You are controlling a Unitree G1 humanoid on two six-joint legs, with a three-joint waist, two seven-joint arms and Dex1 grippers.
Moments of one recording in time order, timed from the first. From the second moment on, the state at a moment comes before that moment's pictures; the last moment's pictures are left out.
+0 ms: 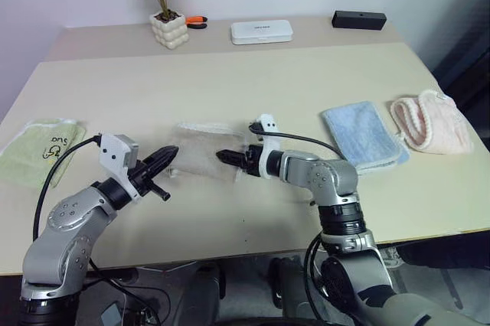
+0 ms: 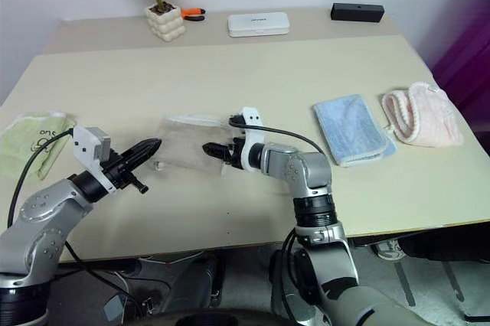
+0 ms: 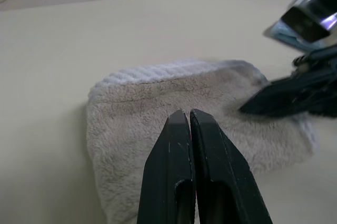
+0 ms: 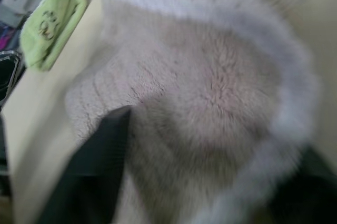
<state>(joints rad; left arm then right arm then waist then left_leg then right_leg) 0.04 0.54 0.25 -0.45 -0.58 0.49 -0.58 -0.62 0.06 -0.03 0.09 0.47 1.12 0.40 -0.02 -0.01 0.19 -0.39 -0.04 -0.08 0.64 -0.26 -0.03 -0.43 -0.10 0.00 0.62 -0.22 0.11</state>
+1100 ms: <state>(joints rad) -0.29 0.40 -0.02 -0.18 -0.49 0.44 -0.69 -0.39 -0.14 -0.85 -0.39 0.86 1.22 -0.27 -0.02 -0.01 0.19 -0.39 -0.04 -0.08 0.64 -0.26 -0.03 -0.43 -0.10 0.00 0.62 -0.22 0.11</state>
